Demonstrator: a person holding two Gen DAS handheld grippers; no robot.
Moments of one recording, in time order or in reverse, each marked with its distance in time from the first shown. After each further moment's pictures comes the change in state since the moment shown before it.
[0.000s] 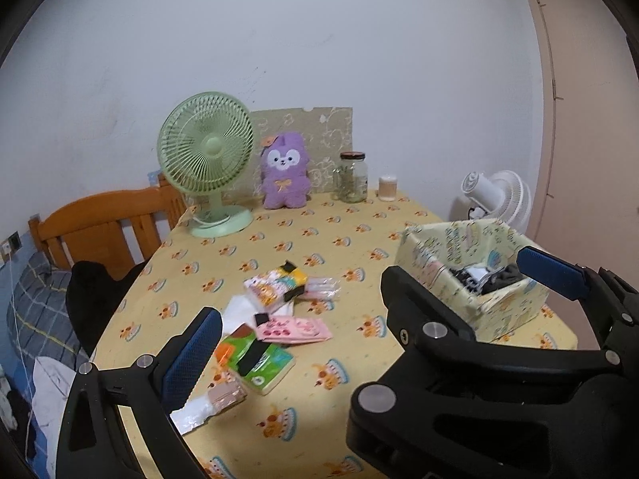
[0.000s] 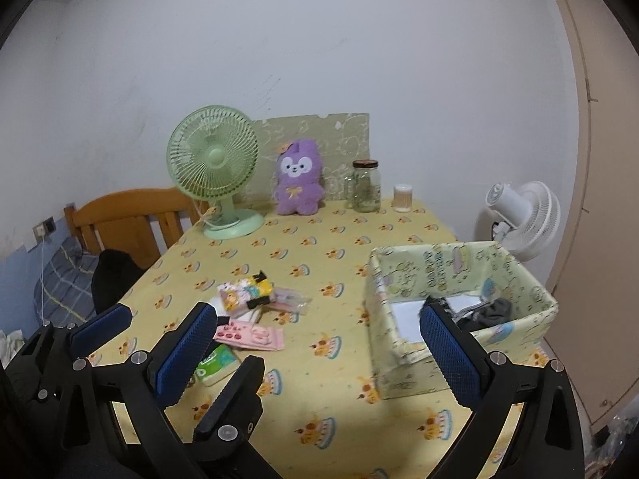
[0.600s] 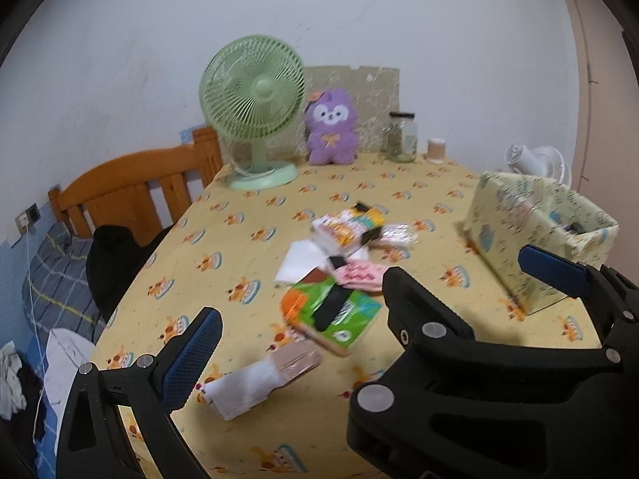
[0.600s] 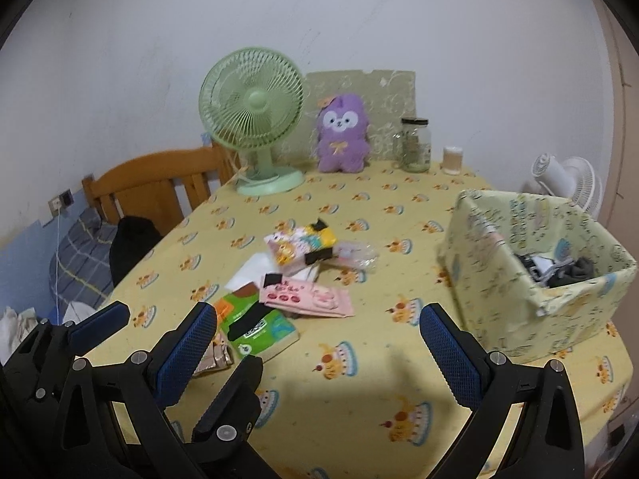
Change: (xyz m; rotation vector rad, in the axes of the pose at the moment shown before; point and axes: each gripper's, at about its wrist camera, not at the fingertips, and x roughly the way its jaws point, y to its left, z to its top) left arm 0.037 0.062 -0.046 -0.034 0.102 0.101; right arm 0.062 0.058 -0.042 -0.024 0.106 0.092
